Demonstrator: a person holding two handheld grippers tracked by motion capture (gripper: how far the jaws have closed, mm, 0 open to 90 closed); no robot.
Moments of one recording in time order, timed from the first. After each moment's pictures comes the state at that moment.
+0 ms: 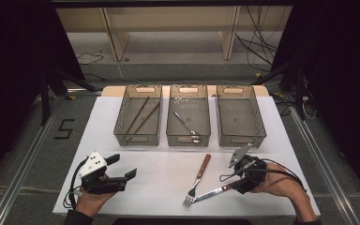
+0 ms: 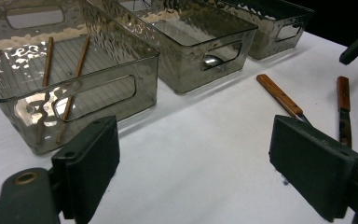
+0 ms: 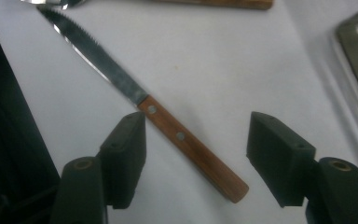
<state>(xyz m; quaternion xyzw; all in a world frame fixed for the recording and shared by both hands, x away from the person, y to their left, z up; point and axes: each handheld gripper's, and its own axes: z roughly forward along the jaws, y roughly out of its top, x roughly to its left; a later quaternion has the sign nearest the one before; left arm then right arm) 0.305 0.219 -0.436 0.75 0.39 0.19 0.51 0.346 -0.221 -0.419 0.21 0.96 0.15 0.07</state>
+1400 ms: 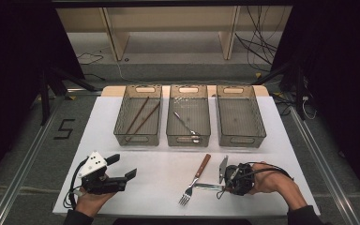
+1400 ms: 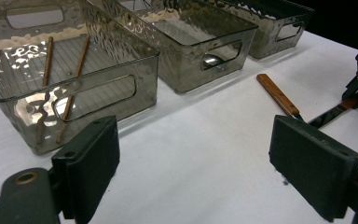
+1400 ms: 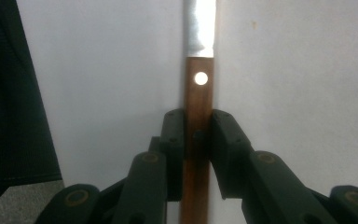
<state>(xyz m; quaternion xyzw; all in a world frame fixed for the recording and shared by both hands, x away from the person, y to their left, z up) 0.305 0.219 -0.436 0.75 0.39 0.19 0.51 0.352 -0.196 -0.452 0.06 1.00 0.02 0.02</state>
